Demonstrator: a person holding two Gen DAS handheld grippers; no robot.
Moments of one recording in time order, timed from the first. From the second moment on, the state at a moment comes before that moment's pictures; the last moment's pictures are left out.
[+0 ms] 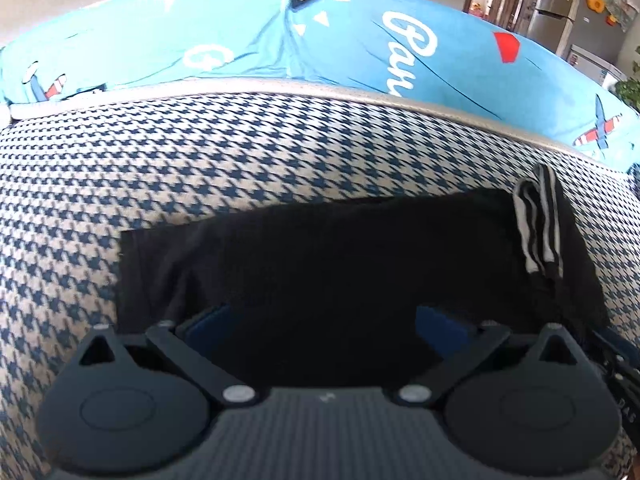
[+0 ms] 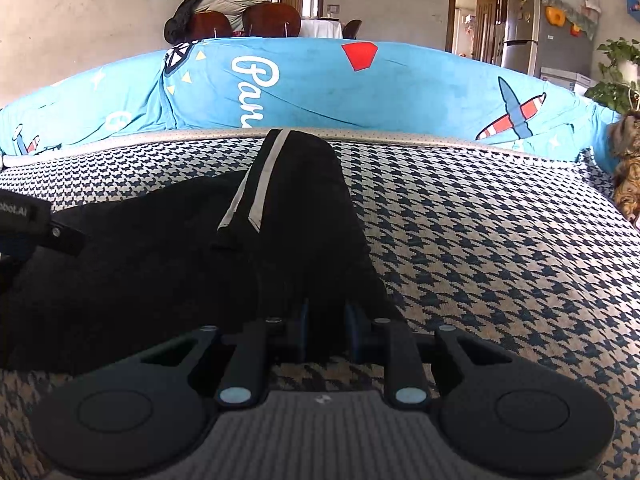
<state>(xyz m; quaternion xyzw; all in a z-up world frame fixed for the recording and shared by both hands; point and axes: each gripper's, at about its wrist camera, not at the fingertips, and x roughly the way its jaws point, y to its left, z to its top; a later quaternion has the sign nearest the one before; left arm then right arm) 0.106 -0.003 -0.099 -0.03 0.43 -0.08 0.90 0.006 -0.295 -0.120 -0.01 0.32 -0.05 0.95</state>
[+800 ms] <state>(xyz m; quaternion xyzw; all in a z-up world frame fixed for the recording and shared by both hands) 0.103 0.066 -0.096 -0.05 0.42 -0.02 0.90 0.020 -0.281 -0.115 -0.01 0.32 -0.06 0.95</state>
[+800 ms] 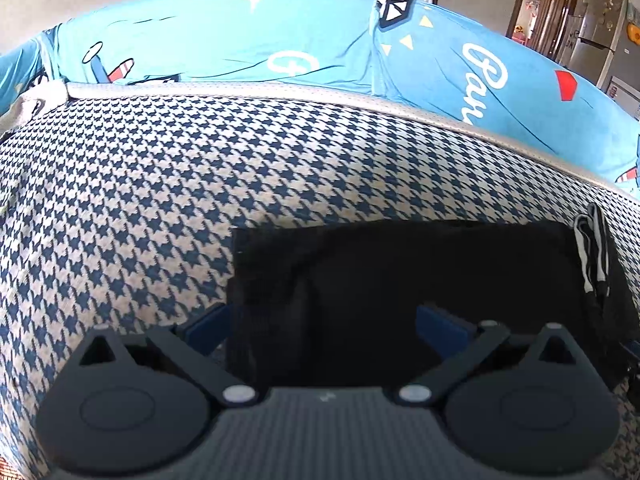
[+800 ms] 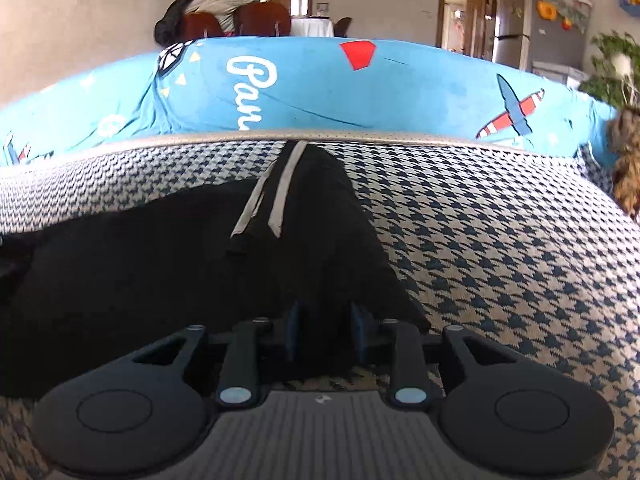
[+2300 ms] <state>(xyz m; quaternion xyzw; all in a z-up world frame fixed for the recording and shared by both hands) 0.100 0.134 -0.102 -0.14 0.47 -0.04 0.87 -0.045 -0.088 -0.130 -0.17 0.27 0.35 0.88</state>
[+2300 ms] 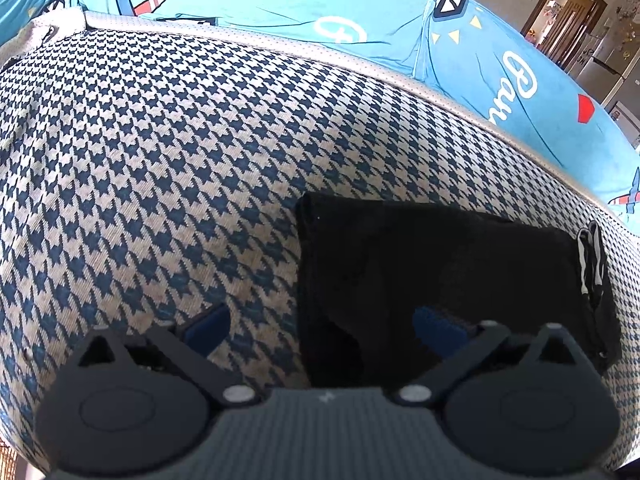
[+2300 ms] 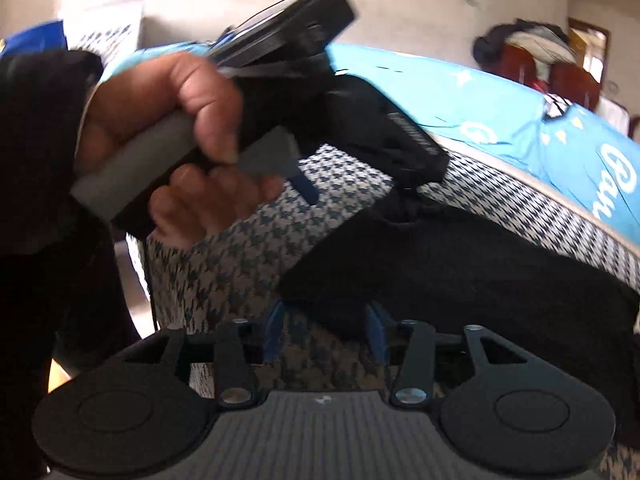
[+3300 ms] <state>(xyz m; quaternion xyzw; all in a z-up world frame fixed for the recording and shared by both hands) 0.106 0.143 -0.114 -0.23 0.50 -0.09 0.83 -0.010 -0.116 -0.116 -0.04 0.29 0.36 0.88</state>
